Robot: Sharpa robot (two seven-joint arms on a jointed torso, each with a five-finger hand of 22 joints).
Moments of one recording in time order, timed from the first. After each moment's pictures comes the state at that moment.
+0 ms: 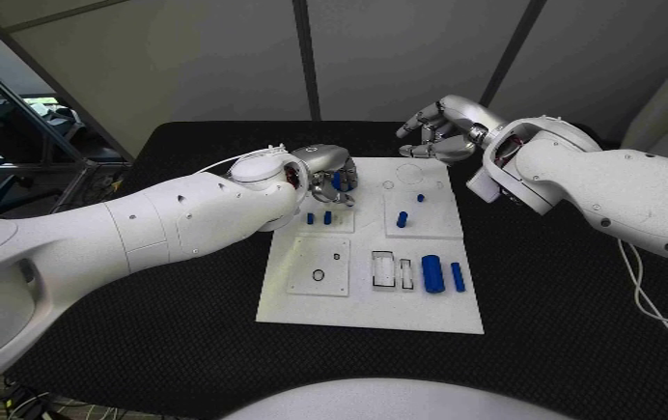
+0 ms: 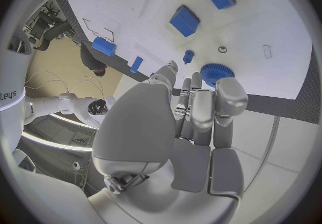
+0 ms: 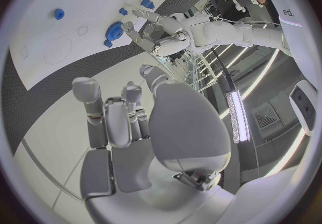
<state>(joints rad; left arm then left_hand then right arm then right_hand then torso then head) 1.17 -0.54 -0.03 1.24 -1.48 -0.19 -0.08 1.47 -0.16 0.18 0.19 0.17 0.95 0.13 0.21 0.20 0.95 0.08 0.42 0.22 1.45 0.00 1.24 1.14 0.19 1.35 0.10 1.09 1.20 1.23 -0.81 0.06 1.47 -1.06 -0.26 -0.03 1.39 -0.12 0.22 0.14 0.43 0.87 0.16 0.21 0.07 1.16 0.07 1.08 0.98 1.46 0.00 1.37 1.27 0.12 1.19 0.11 1.16 0.89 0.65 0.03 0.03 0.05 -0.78</state>
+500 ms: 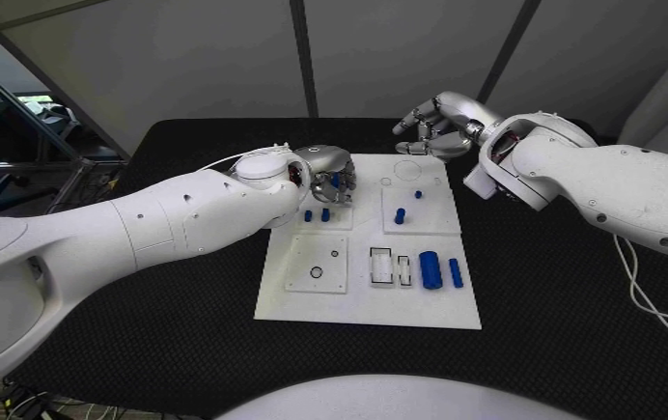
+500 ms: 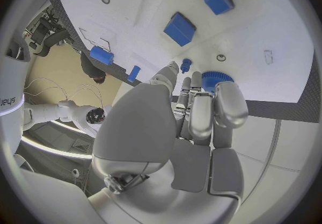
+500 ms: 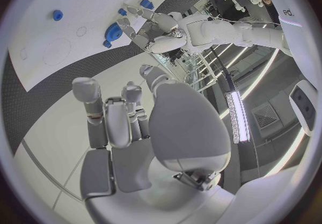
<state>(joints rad) 1.17 -0.51 -0.03 1.21 -1.53 -0.14 -0.08 1.48 -0.15 0.20 0.19 0.17 0.98 0.13 0.19 0.19 1.00 0.07 0.39 0.18 1.46 0.00 1.30 1.19 0.19 1.40 0.10 1.17 1.27 1.23 -0.80 0.06 1.48 -1.06 -0.26 -0.03 1.39 -0.12 0.22 0.15 0.43 0.87 0.16 0.21 0.07 1.16 0.07 1.08 0.98 1.46 0.00 1.37 1.27 0.12 1.19 0.11 1.16 0.89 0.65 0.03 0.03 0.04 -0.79</state>
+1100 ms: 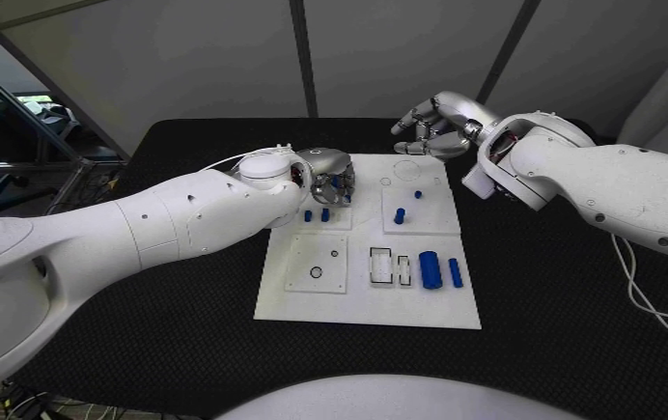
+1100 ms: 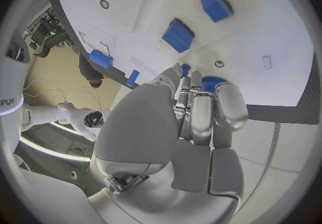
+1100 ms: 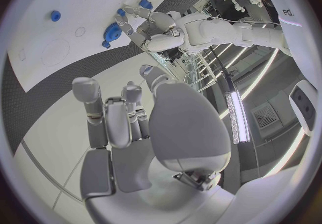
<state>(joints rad) 1.16 -0.49 -0.03 1.19 -1.54 -0.11 -0.08 1.51 -0.14 0.26 0.17 0.17 1.01 0.13 0.18 0.18 1.05 0.07 0.36 0.16 1.46 0.00 1.31 1.17 0.19 1.40 0.09 1.19 1.29 1.23 -0.80 0.06 1.48 -1.06 -0.25 -0.03 1.39 -0.12 0.22 0.15 0.43 0.87 0.16 0.21 0.07 1.16 0.07 1.08 0.98 1.46 0.00 1.37 1.27 0.12 1.19 0.11 1.16 0.89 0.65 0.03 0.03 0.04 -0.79</state>
